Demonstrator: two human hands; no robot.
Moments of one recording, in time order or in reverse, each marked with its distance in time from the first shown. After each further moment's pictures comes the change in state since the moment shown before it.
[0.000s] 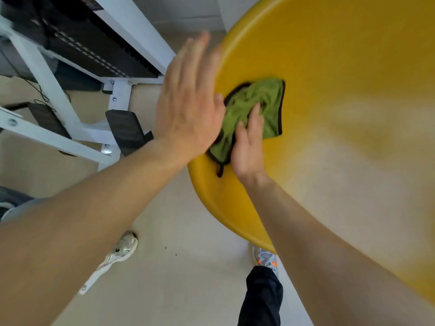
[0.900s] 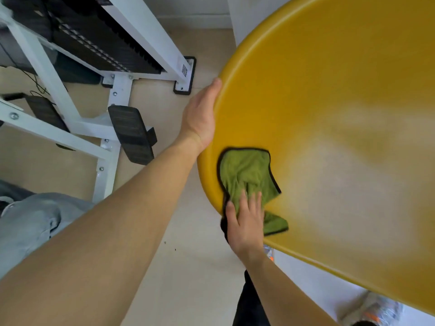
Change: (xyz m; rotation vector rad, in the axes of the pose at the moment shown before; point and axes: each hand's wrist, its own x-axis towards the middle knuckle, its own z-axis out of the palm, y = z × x) left_hand 0.006 -0.018 0.016 -1.068 -0.285 -0.801; right_hand -0.128 0.095 0.013 -0.527 -0.141 0.206
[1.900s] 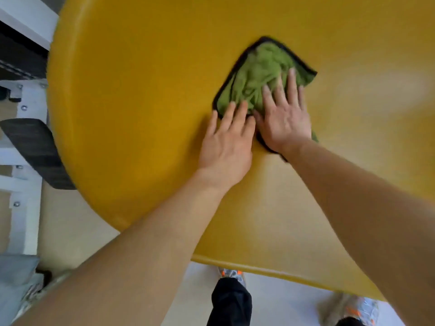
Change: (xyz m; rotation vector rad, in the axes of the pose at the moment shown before) left_hand -0.011 -0.097 0.210 1.282 -0.153 0.754; right_hand 0.207 0.089 -0.217 -0.895 0.419 -0.294
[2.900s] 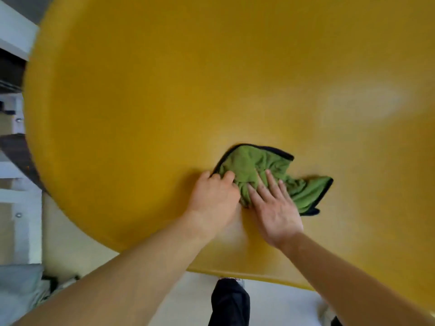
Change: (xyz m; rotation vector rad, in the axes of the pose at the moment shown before) left_hand -0.041 0.025 -0.012 0.162 -0.466 0.160; right_hand -0.167 -0.005 0.052 0.158 -0.261 -0.136
